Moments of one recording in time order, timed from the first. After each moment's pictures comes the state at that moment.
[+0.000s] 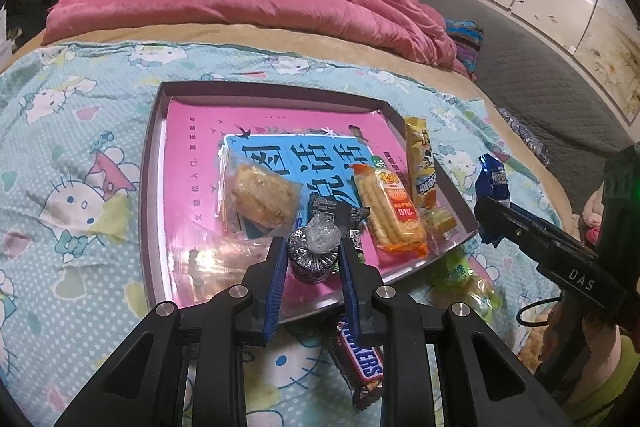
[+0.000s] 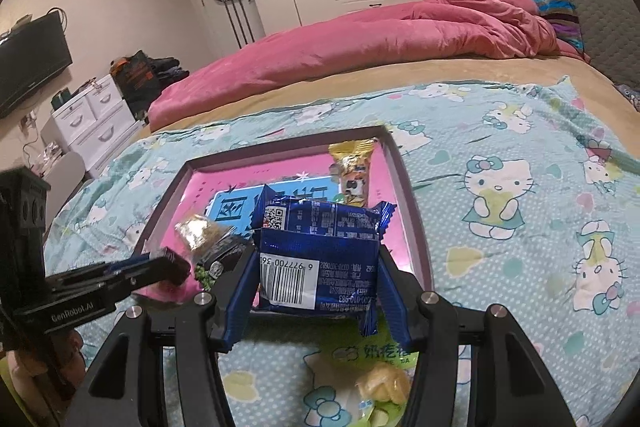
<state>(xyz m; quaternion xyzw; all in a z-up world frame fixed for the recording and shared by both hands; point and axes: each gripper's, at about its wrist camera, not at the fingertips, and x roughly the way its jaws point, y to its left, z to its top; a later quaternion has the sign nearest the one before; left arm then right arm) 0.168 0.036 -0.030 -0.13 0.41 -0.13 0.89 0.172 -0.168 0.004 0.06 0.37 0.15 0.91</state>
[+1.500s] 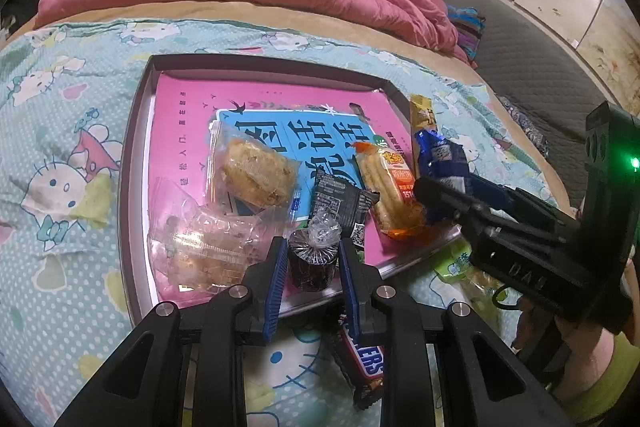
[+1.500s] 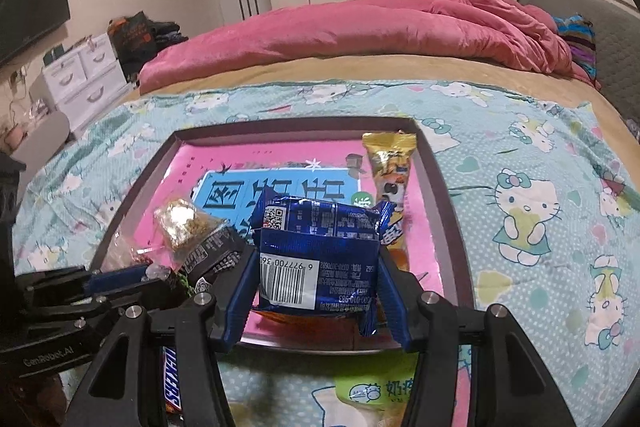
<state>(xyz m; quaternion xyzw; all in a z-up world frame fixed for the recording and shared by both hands) 0.173 0.032 -0.046 -0.13 0.44 -0.14 0.88 0.203 -0.120 -0.019 -0.02 0.40 0.14 0.90</state>
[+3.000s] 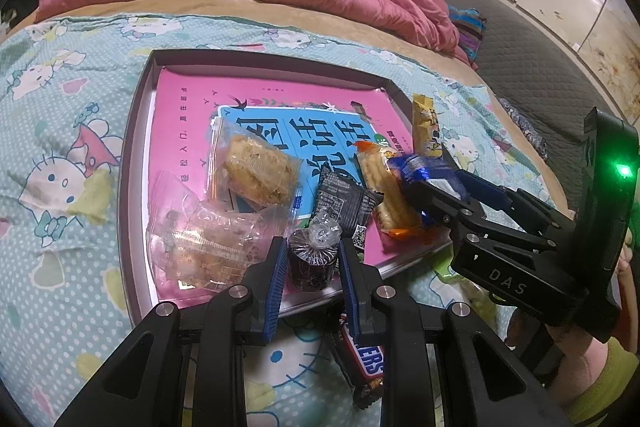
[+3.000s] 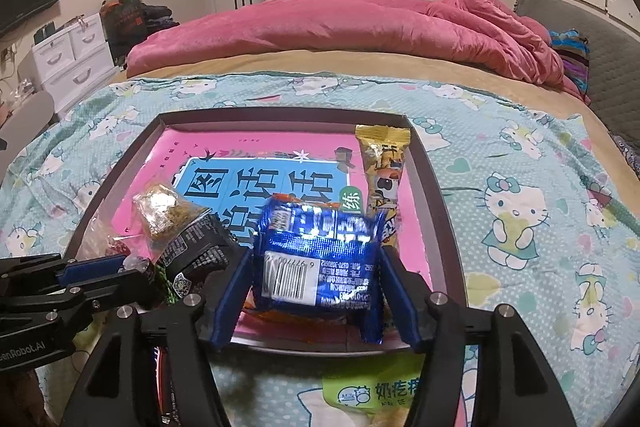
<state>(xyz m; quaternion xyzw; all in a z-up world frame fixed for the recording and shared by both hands) 0.174 0.032 -0.047 -0.14 0.45 -0.14 0.87 0.206 -0.115 -0.023 -0.06 0.40 0.11 0.91</state>
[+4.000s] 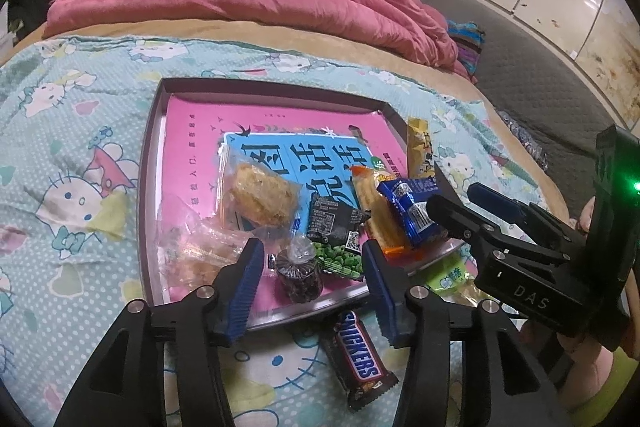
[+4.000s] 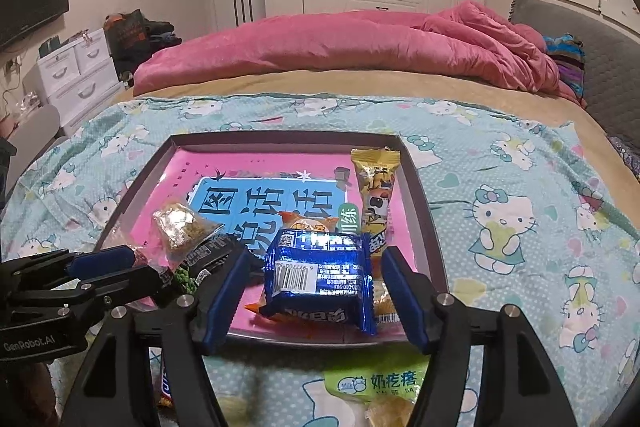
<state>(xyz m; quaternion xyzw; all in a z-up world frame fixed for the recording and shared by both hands) 0.165 0.036 -0.030 -0.14 0.42 -0.13 0.89 0.191 -0.120 -0.002 -0.04 0.38 0.12 0.92</state>
